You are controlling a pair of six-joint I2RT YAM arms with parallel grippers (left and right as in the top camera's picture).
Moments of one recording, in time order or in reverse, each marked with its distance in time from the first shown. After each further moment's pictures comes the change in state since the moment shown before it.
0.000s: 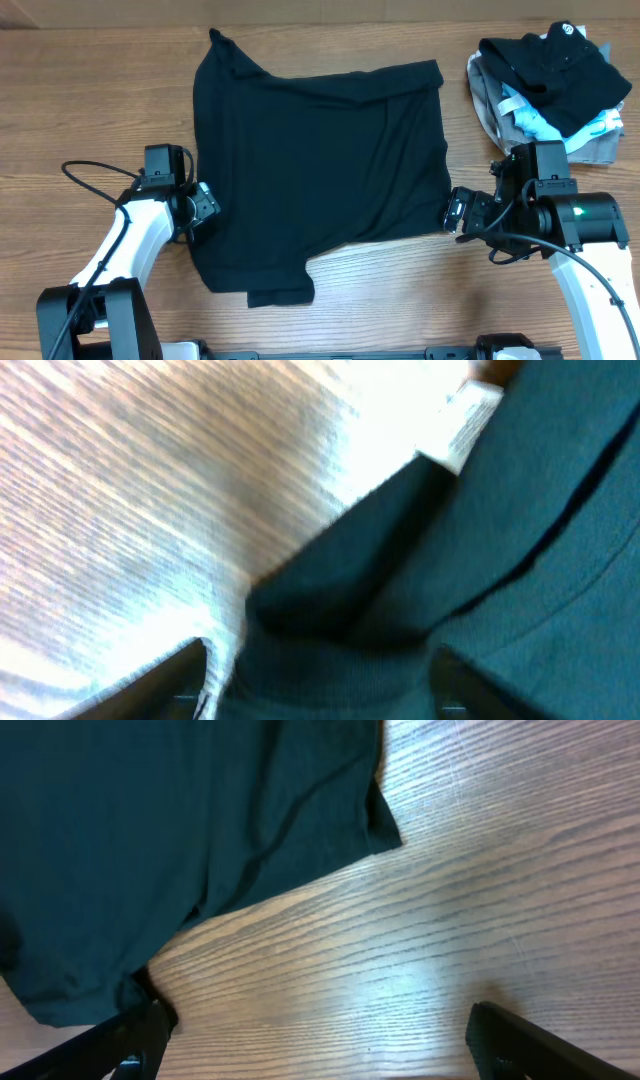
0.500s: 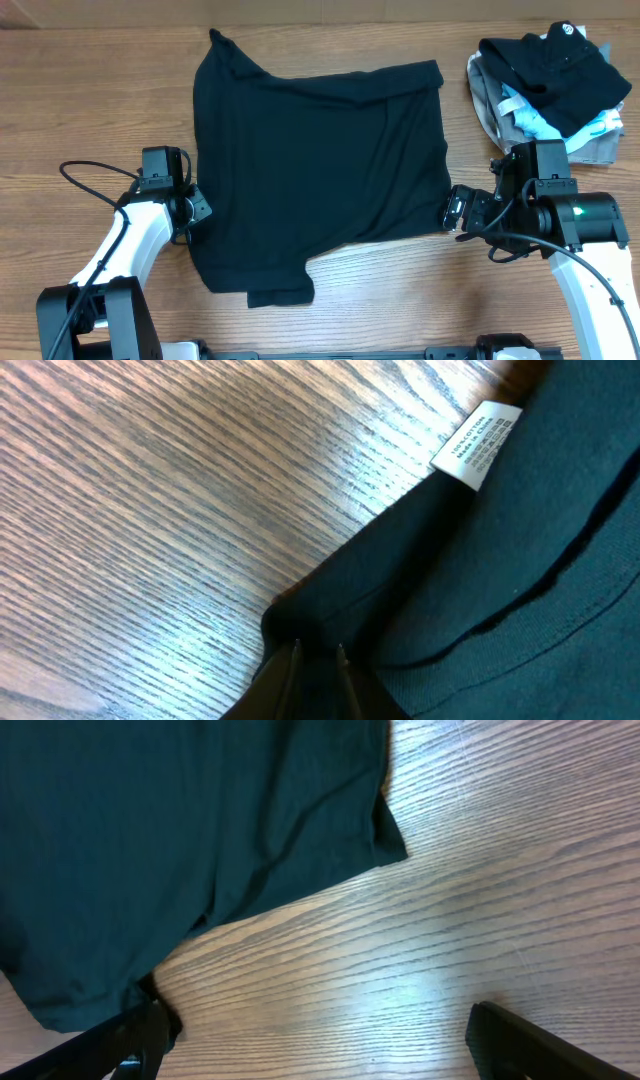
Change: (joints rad) left arm 0.015 0.002 -0.021 0.045 -0.021 0.042; right arm 0.000 0.000 0.000 0.021 -0.003 0.000
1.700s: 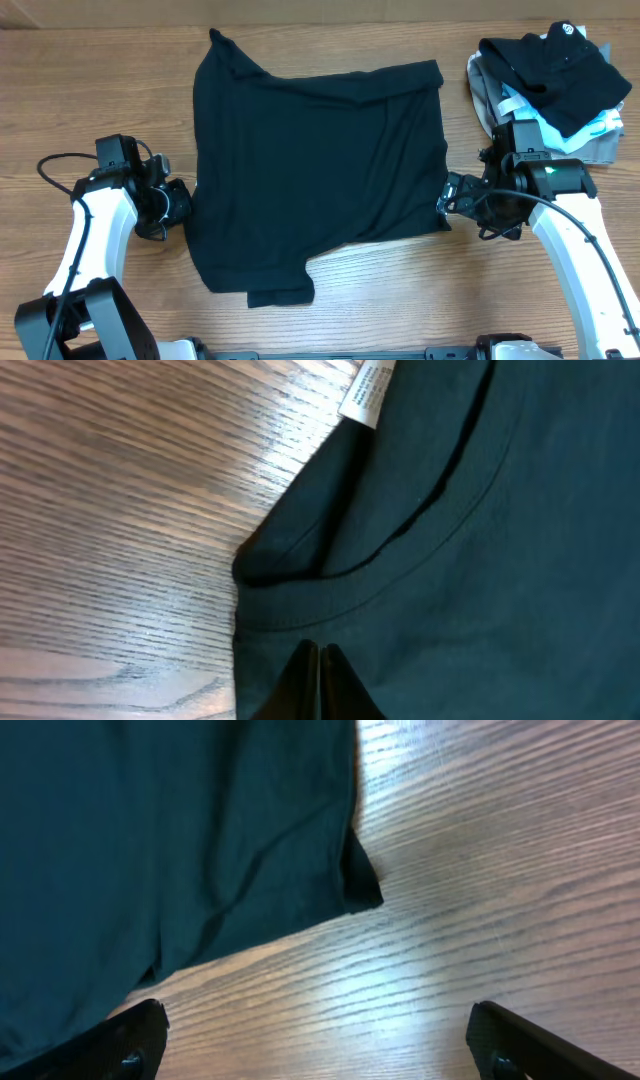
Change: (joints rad) left arm 0.171 0.006 0.174 -0.283 0.313 0.323; right arm 0.000 0.207 -0.001 0.104 0.061 -0.001
